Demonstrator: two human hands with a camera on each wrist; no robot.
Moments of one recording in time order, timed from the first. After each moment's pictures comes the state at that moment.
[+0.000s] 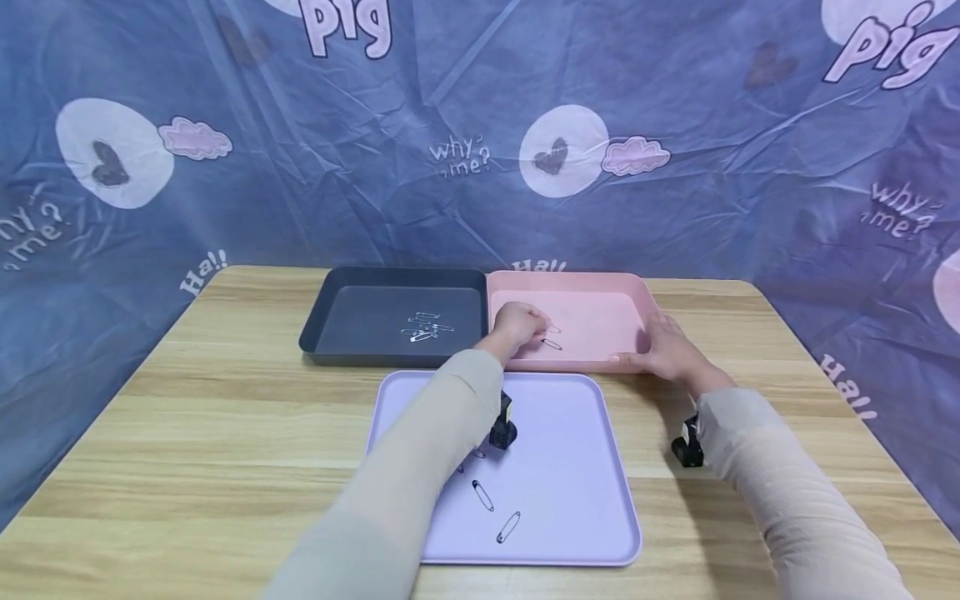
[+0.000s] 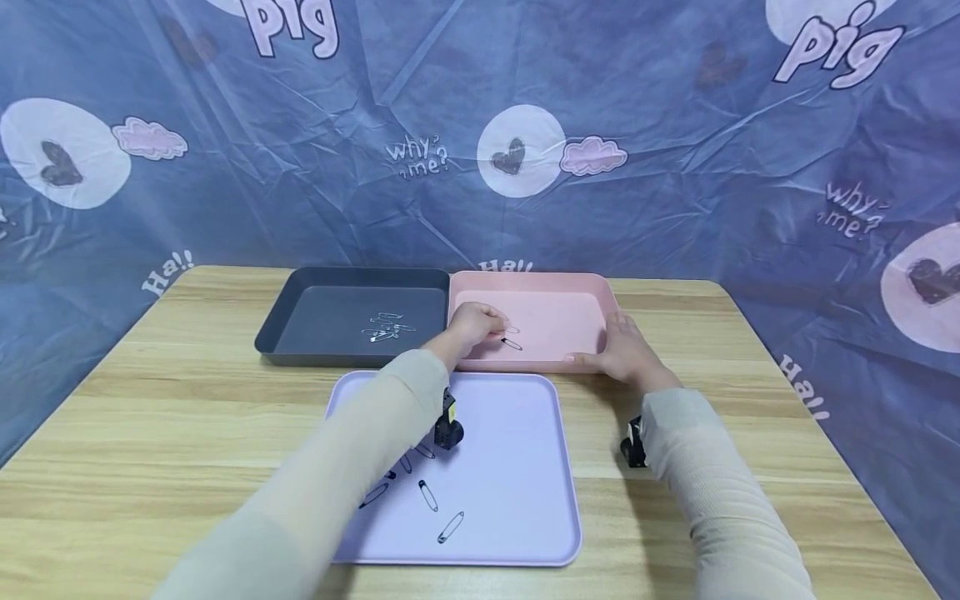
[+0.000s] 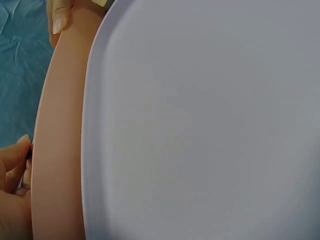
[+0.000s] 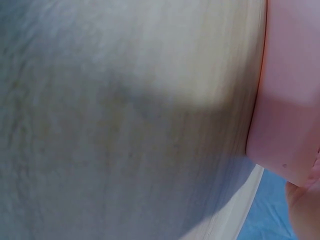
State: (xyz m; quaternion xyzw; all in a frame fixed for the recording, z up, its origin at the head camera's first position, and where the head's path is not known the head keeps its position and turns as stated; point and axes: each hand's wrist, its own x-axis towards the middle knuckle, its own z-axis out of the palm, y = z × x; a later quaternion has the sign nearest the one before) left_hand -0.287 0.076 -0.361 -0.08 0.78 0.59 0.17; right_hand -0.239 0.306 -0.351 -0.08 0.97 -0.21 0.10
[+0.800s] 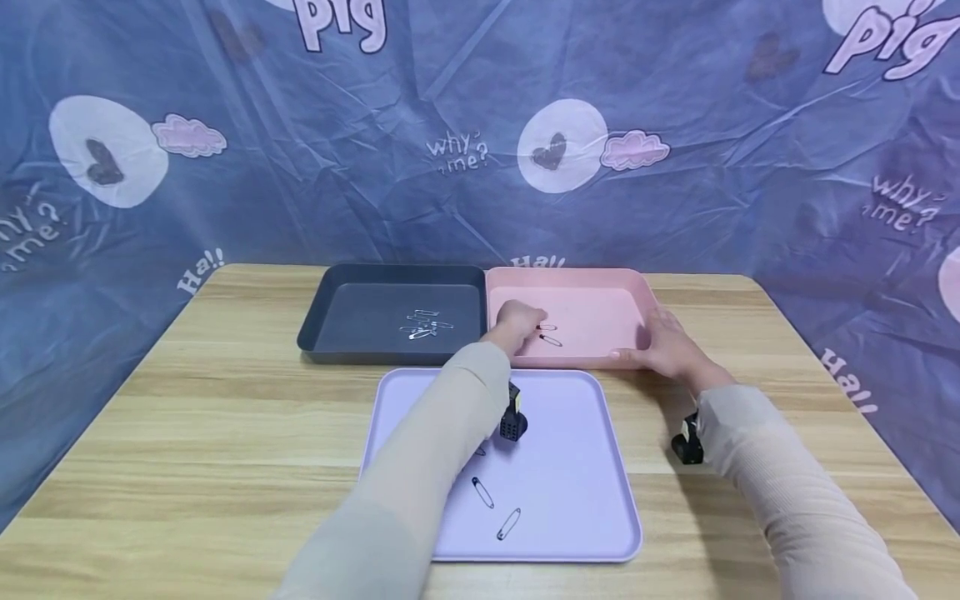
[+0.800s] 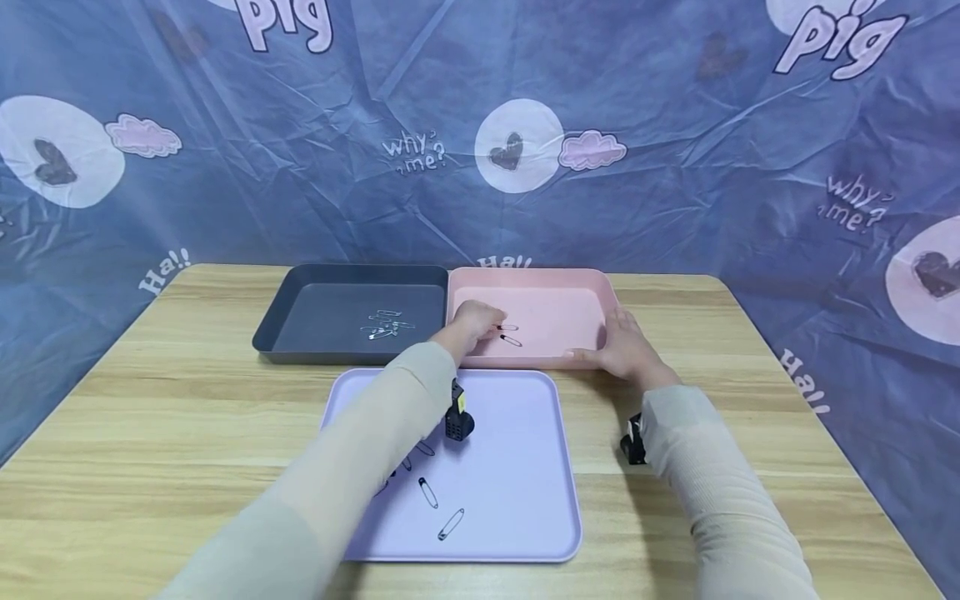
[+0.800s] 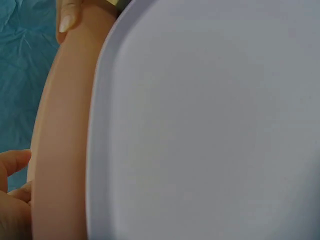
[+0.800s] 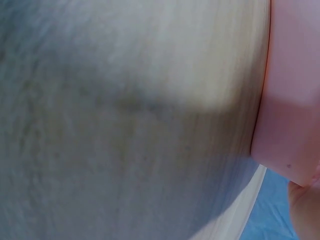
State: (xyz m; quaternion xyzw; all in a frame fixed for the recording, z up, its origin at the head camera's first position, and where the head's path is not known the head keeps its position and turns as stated) left_hand -0.405 0.114 -0.519 -0.15 0.82 0.54 0.15; right_hand -0.239 0.307 -0.353 -0.09 0.97 -0.21 0.09
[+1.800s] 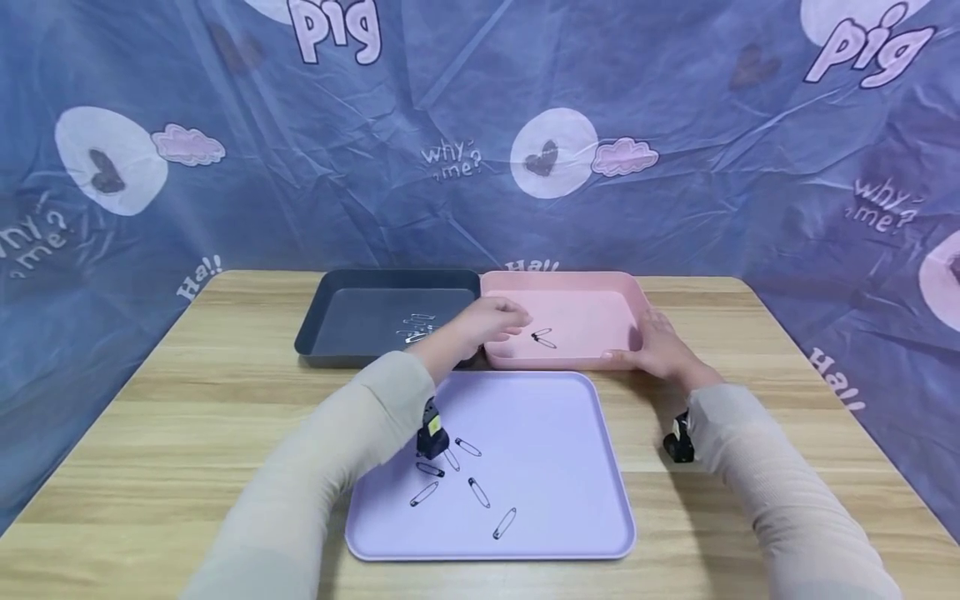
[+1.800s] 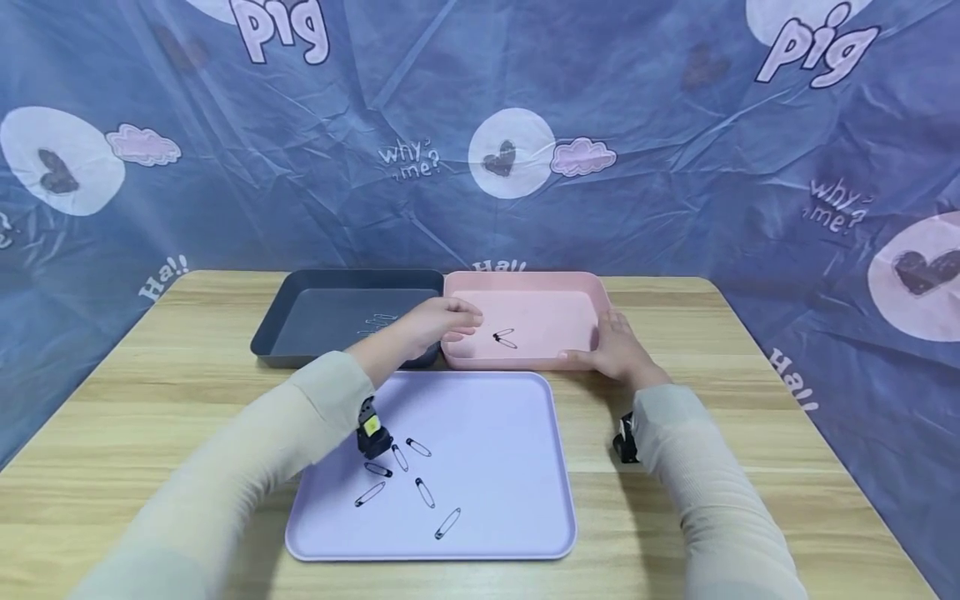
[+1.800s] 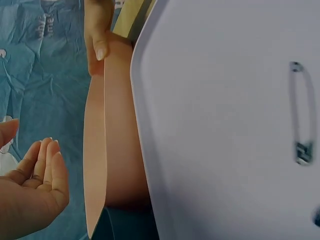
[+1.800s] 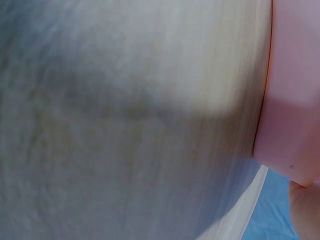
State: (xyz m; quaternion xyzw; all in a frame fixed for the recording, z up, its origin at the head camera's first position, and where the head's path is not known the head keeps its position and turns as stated) left_hand -0.252 0.020 -0.311 0.06 0.76 0.60 0.26; right_hand -0.237 0.306 -0.355 -0.10 0.97 -0.20 0.07
